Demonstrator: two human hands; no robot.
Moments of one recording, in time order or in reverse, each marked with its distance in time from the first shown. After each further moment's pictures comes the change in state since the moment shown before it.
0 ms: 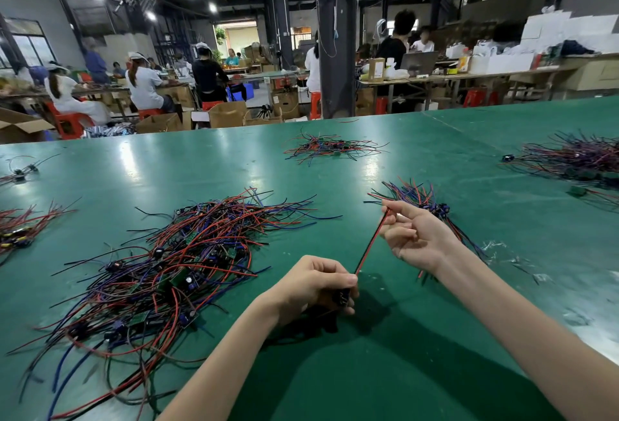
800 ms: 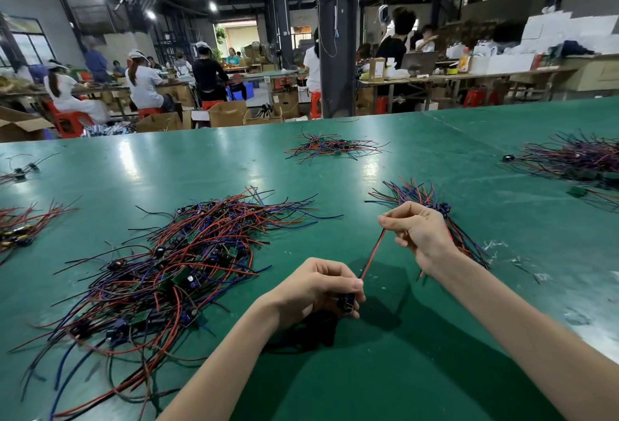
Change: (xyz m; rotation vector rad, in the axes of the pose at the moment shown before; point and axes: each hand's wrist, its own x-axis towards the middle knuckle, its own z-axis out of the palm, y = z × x) left_hand -0.005 -0.001 0.001 -0.045 -0.119 0.034; right_hand 0.014 0.007 -0.021 -0.662 0.221 -0.558
